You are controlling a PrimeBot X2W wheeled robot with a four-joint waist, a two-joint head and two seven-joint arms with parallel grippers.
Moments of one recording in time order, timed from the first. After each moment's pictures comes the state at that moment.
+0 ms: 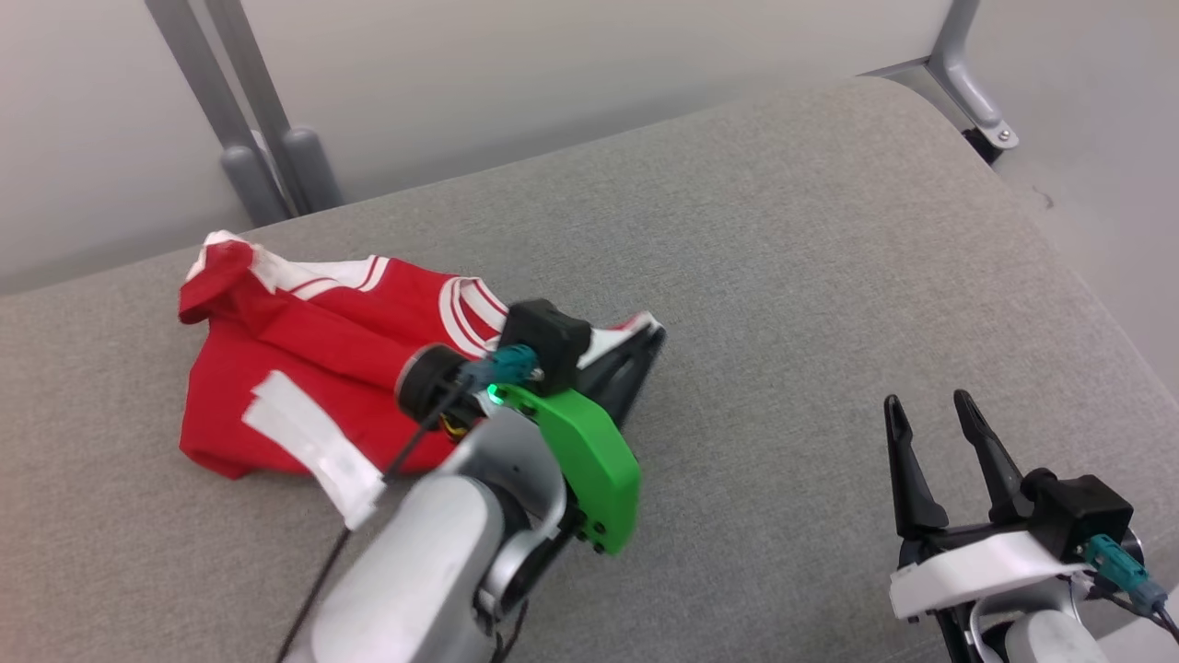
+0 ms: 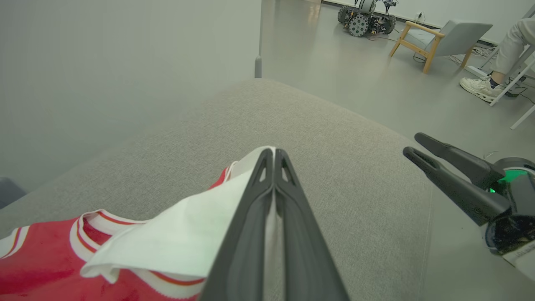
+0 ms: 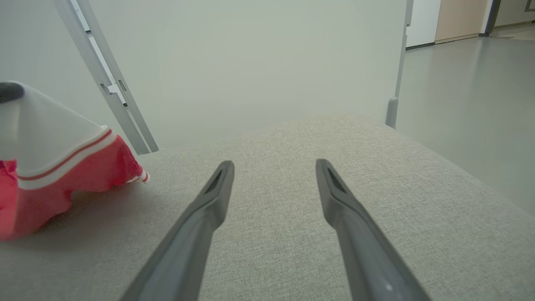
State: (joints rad) left arm -0.48 0.12 -0.65 0.08 -0.50 -0.06 0.32; right arm 0.00 -0.08 0.04 0.11 0.23 0.13 -0.26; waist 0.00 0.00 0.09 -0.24
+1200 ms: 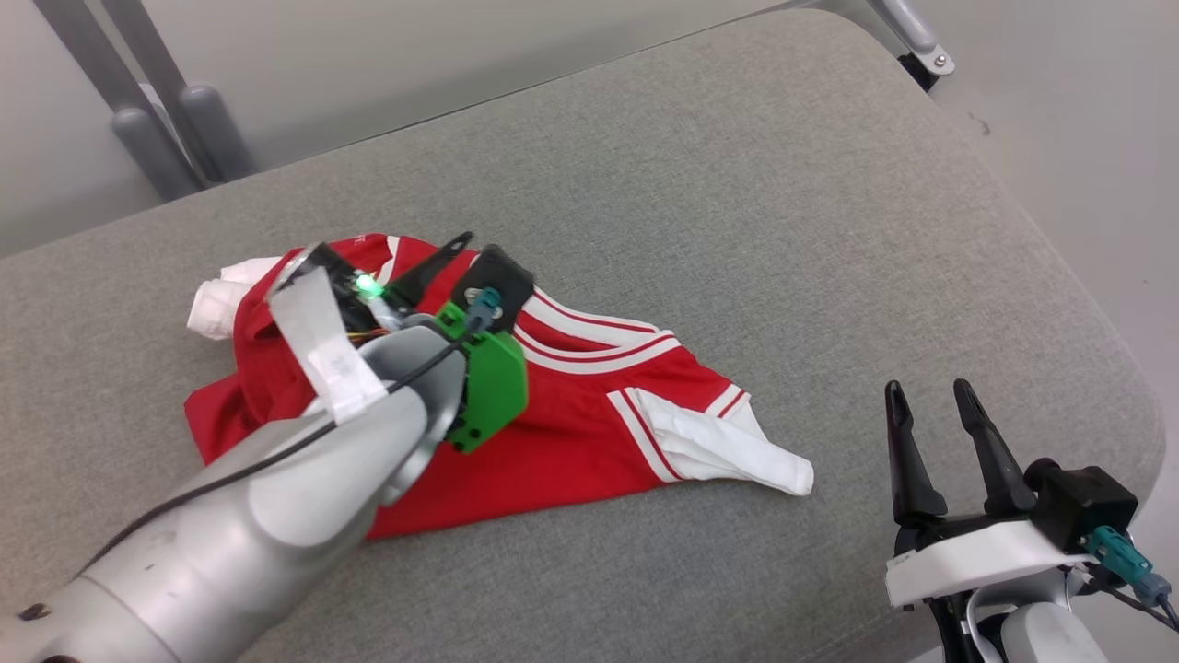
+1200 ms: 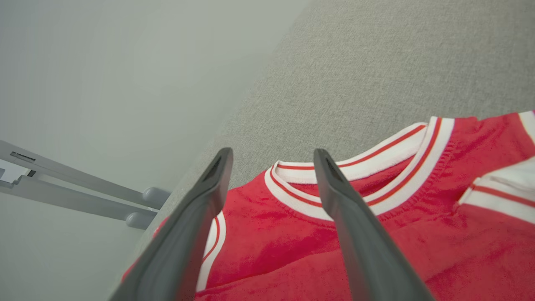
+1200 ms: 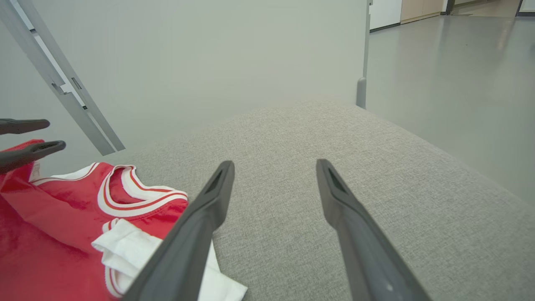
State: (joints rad) left arm -0.91 0.33 -1.16 0.50 -0.48 0.20 0.18; right arm -0.03 -0.05 0.03 0.11 0.26 0.13 -0.26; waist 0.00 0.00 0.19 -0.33
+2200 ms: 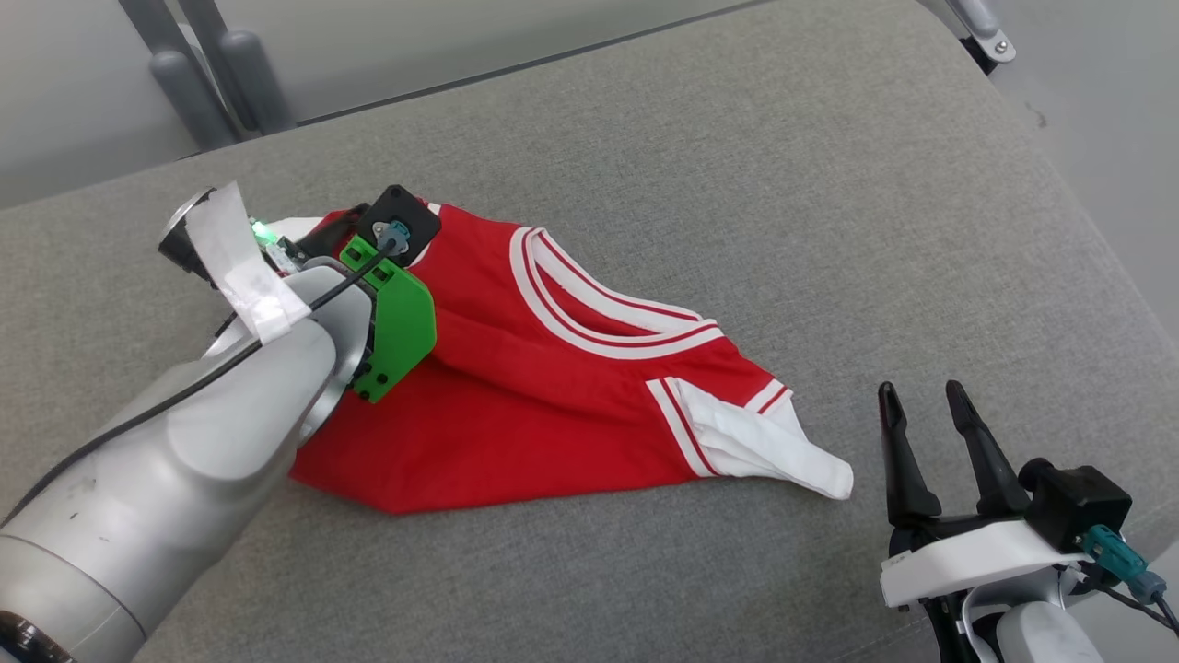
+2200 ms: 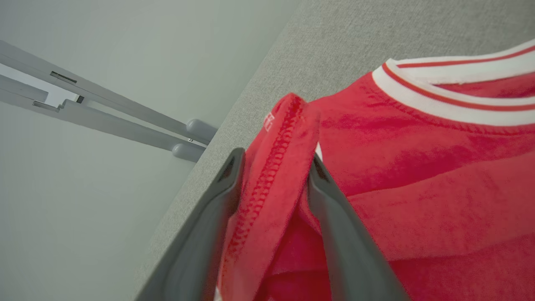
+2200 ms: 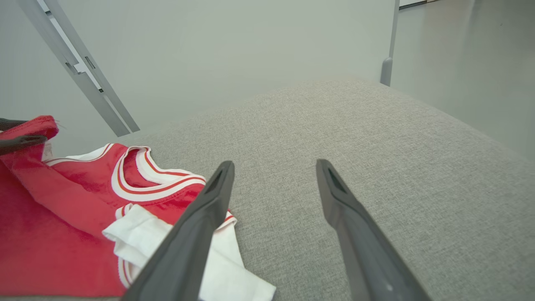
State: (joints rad) left arm -1.02 0.41 -1.19 0.65 -0.49 0.09 0.25; right arm -0.03 -0.05 0.04 0.12 0.28 0.13 -0.26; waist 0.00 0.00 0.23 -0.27
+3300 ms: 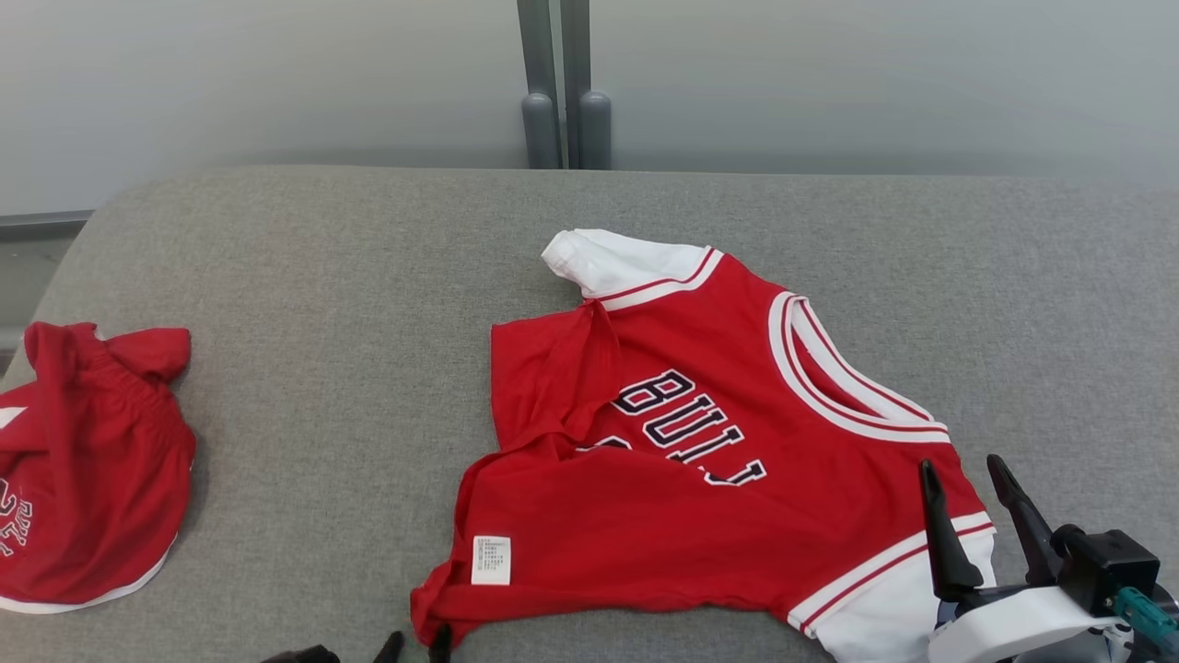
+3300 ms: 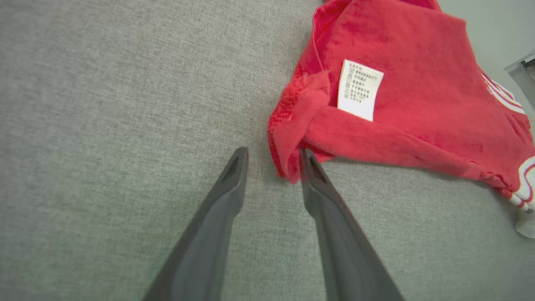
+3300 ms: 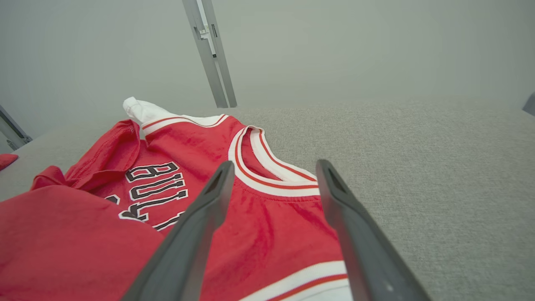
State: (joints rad) left arm -0.01 0.41 -0.79 0.28 -1.06 0.17 -0.26; right arm 0.09 -0.12 0.02 0.13 0.25 0.13 -0.26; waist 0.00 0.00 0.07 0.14
